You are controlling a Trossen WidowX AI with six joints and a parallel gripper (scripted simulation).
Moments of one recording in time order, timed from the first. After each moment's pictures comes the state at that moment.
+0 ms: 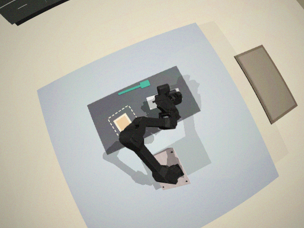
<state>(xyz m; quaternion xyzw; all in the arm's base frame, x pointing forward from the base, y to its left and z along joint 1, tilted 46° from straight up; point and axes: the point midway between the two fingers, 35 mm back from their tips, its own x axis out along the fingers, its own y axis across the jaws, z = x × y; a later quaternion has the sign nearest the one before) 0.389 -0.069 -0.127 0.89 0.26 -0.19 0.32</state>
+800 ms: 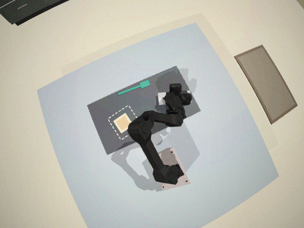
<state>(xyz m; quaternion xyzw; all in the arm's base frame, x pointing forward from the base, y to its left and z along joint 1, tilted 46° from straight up) 0.376 -0.098 -0.191 0.89 0.21 -0.29 0.28</state>
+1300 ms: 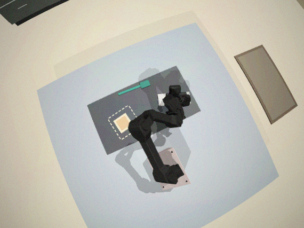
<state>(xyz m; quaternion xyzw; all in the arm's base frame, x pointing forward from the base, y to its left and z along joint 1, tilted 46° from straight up) 0.377 -0.080 -0.208 0.89 0.21 -0.29 0.28</state>
